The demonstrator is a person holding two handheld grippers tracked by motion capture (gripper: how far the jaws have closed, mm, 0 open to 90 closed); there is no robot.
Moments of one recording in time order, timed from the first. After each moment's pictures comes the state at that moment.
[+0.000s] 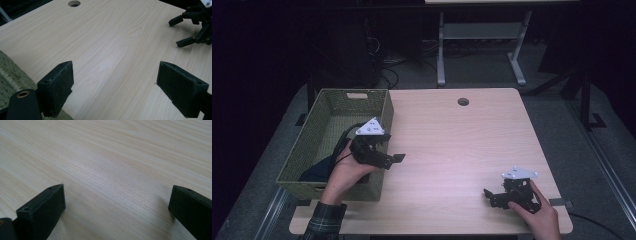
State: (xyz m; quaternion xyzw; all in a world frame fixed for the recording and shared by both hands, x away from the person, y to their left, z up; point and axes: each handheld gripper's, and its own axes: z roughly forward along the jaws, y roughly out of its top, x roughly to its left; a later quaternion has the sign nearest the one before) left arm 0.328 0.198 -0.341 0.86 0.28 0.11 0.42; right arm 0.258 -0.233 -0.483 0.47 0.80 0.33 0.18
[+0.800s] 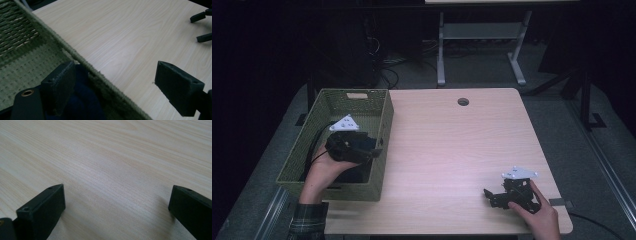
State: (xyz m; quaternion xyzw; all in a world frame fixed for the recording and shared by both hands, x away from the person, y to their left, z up) left arm 0.331 0.256 -0.336 0.85 0.33 0.13 0.40; right arm 0.258 -0.233 -0.483 0.47 0.80 0.33 0.18
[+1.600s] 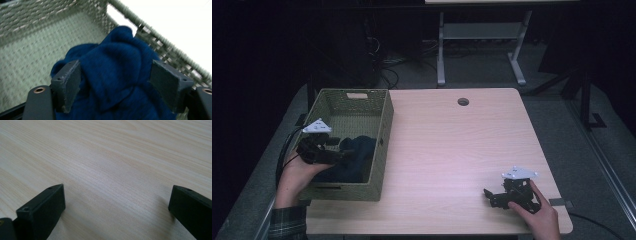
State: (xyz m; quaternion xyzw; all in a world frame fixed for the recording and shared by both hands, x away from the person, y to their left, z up) left arm 0.324 0.324 -0.344 0.84 0.40 0.15 0.33; right arm 0.258 -0.233 -0.483 0.47 0.80 0.33 0.18
